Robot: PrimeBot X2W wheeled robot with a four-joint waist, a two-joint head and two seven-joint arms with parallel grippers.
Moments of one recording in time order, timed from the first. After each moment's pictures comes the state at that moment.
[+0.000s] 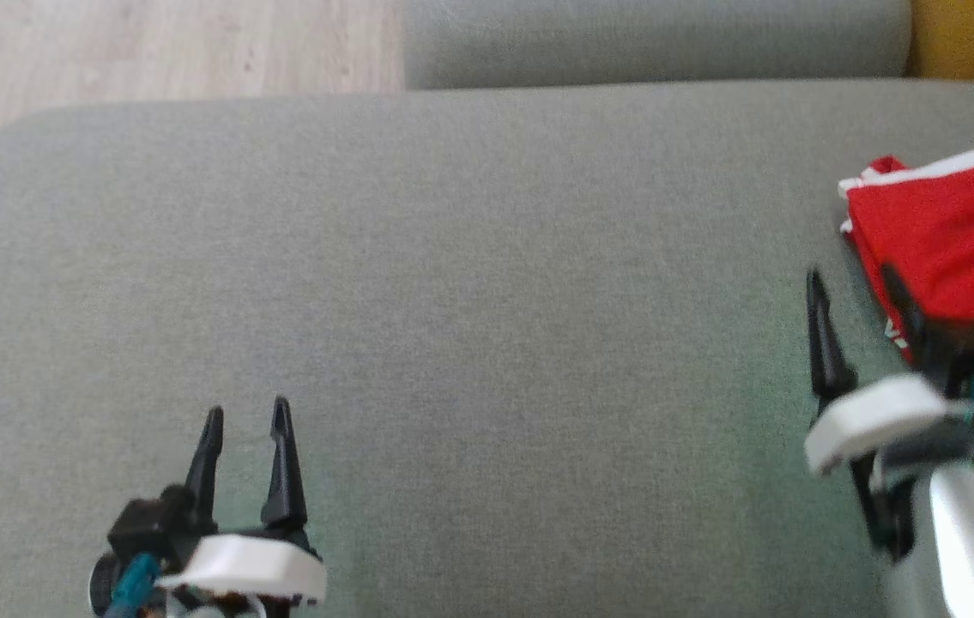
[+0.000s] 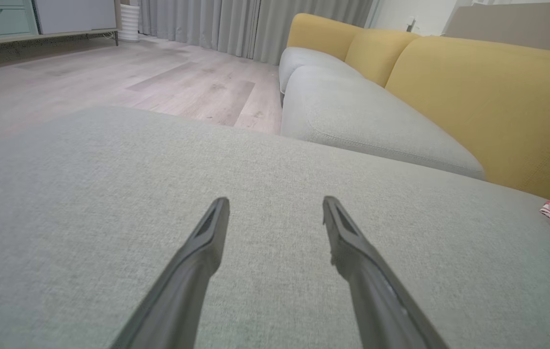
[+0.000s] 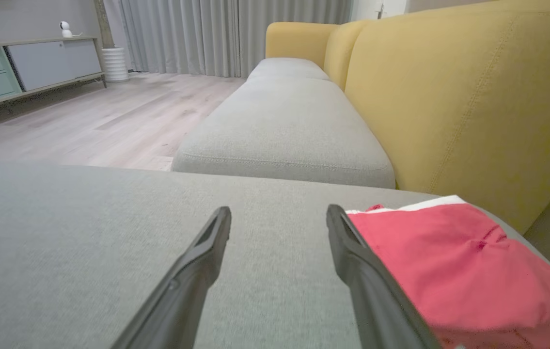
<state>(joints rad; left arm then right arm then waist) -0.05 0.27 -0.45 0.16 -0.63 0.23 -0.24 -0.20 -0.06 -0.08 0.20 -0.02 0.13 0.01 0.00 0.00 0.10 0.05</state>
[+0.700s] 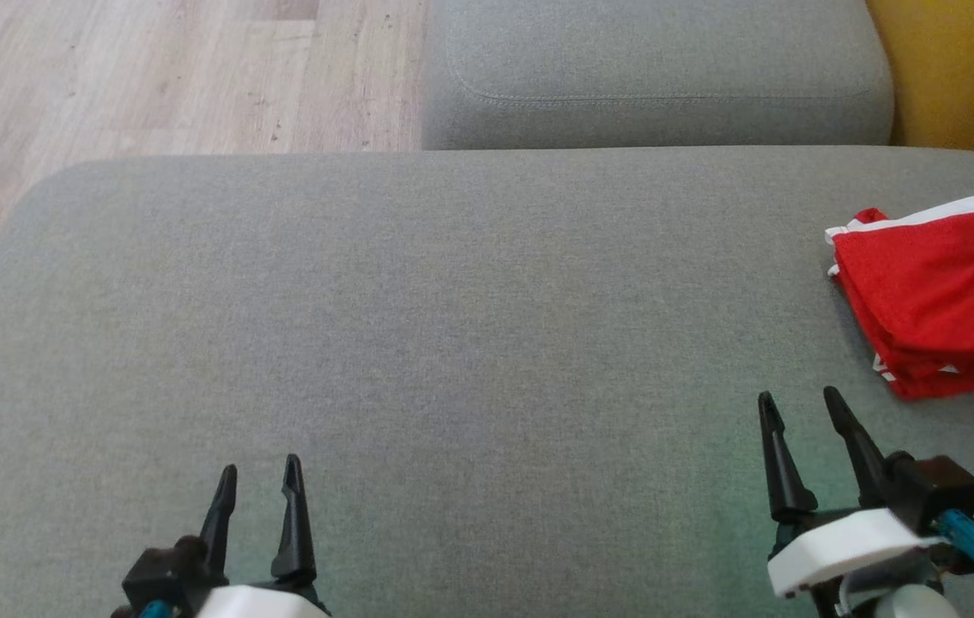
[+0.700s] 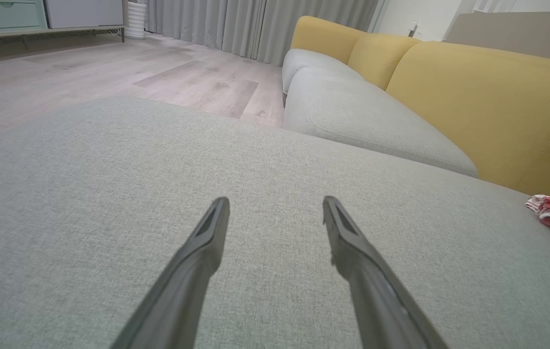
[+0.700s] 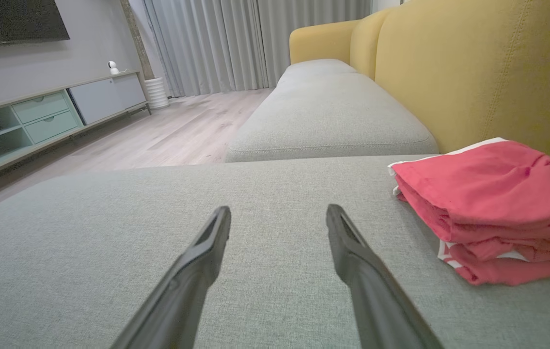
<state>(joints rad) 0.05 0.26 -0.46 0.18 -0.63 0.22 -0.24 0.07 -0.05 0.03 0.17 0.14 0.13 -0.12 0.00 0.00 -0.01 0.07</state>
